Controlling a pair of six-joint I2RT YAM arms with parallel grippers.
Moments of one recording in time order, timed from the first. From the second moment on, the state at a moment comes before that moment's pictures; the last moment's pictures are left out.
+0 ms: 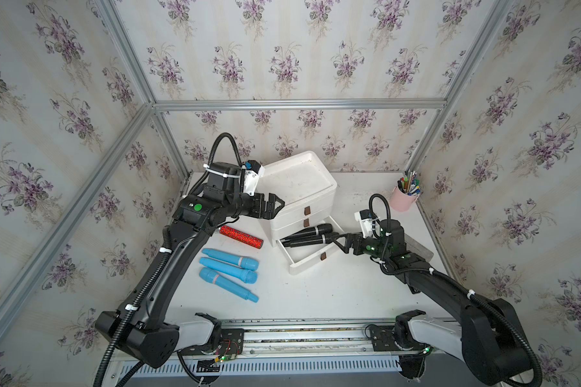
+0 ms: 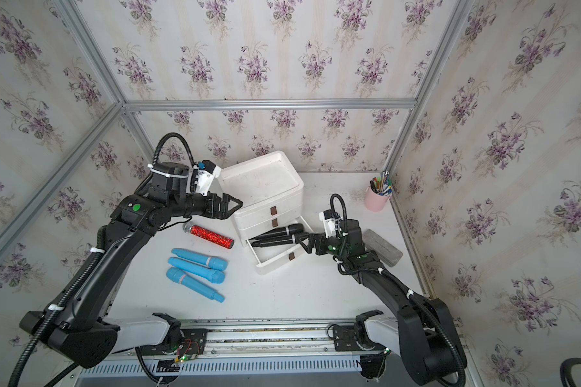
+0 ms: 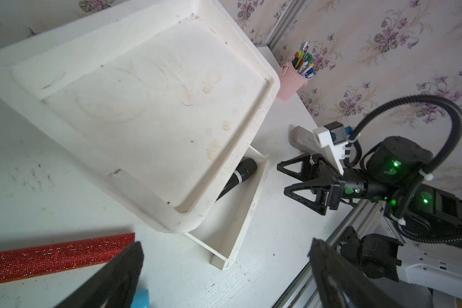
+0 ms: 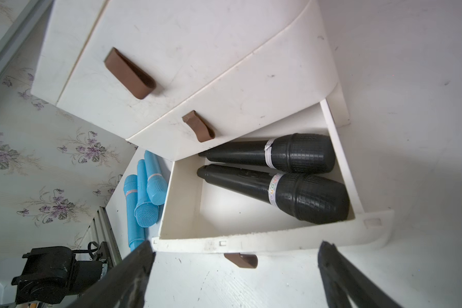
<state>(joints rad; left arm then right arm) -0.39 1.31 1.54 -0.91 0.37 -0.18 0.28 1.18 0.50 0.12 -0.61 0.41</state>
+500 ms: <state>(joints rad) -0.63 1.57 1.53 -0.83 0.34 -0.17 0.35 1.16 0.38 0.12 -0.56 0.48</state>
